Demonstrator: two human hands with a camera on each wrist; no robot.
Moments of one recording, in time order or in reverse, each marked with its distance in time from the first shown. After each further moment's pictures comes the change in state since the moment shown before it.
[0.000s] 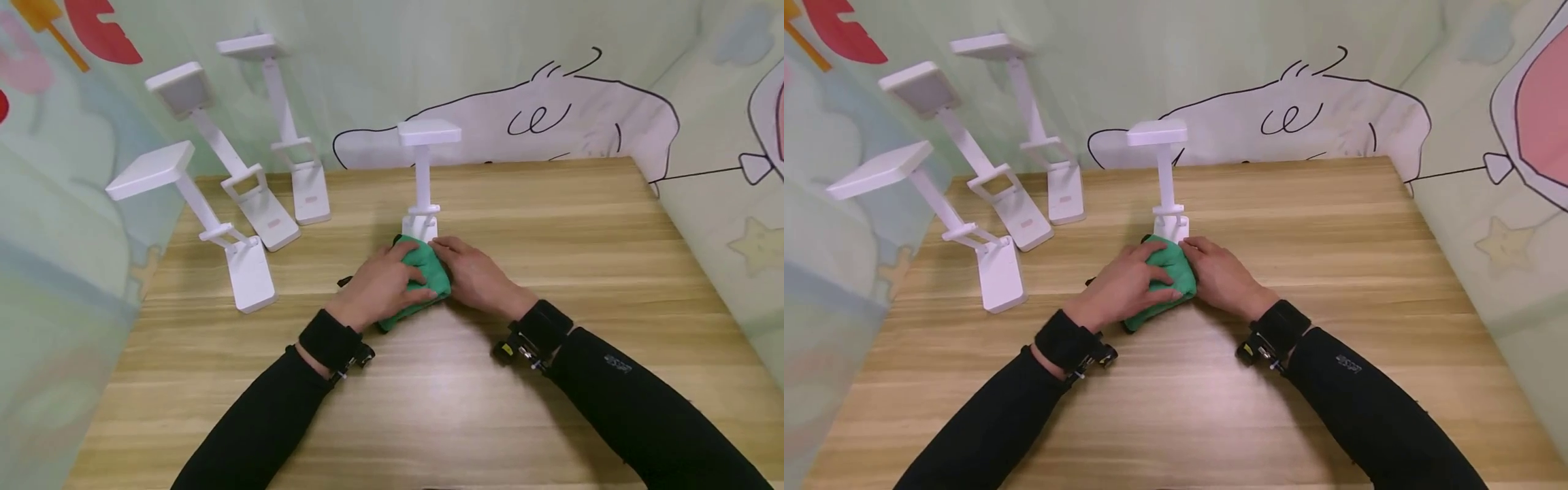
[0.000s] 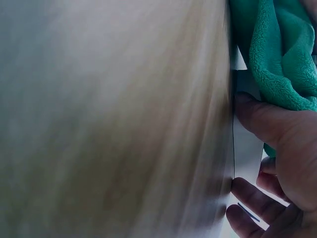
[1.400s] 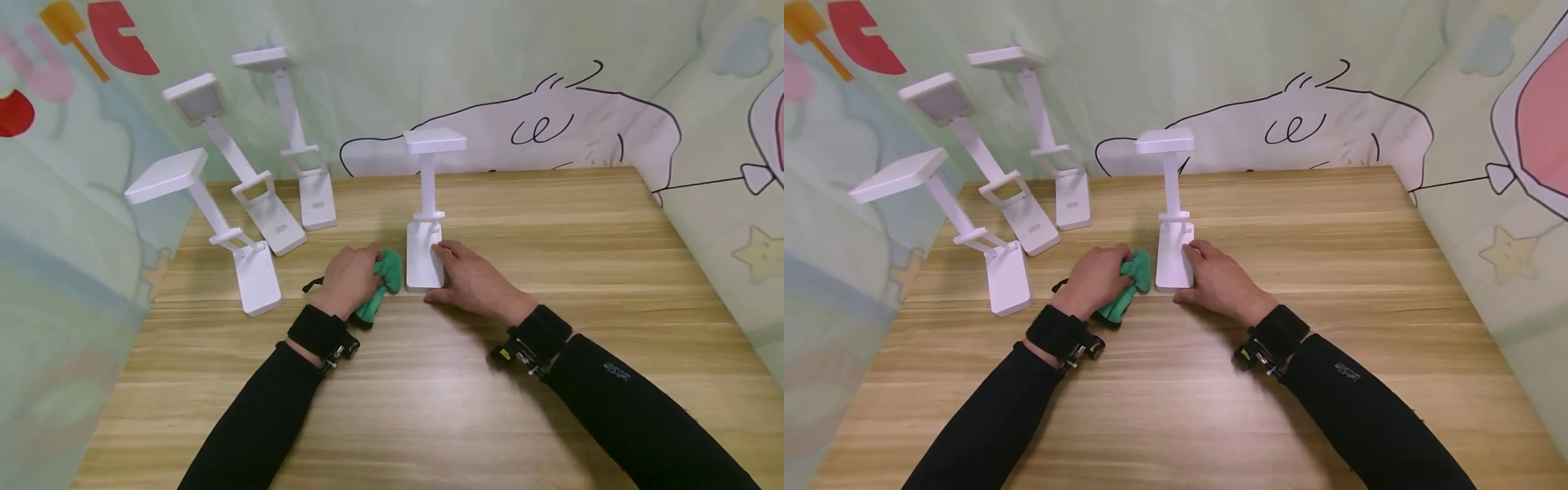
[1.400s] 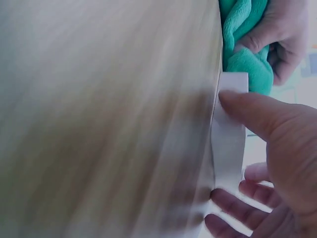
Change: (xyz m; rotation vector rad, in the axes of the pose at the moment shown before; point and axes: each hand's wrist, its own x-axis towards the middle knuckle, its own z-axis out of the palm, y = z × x) left_hand -0.012 -0.045 -0.004 -0.092 -0.005 -0.421; right_hand 0.008 -0.013 -0.005 0.000 -0.078 0.105
